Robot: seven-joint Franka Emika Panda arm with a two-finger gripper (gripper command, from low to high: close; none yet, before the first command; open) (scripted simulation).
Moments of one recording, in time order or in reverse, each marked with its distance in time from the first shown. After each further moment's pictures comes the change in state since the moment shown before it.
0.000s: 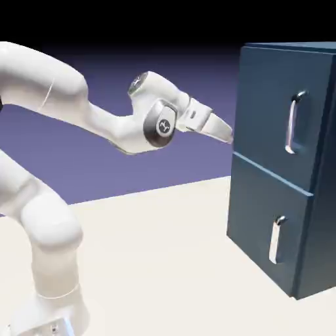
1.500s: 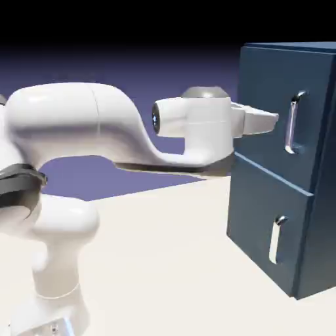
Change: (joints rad) arm 0.725 -0.224 -0.781 0.418 -1.957 -0.071 1.449
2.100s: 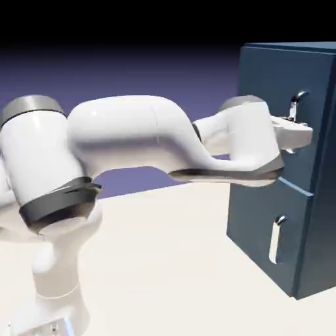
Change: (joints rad) arm 0.165 0.059 -0.137 0.103 -0.191 -0.086 0.186
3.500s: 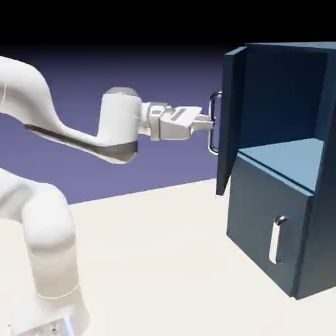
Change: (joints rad) arm -1.114 -0.061 1.394 -0.601 1.181 -0.596 -0.150
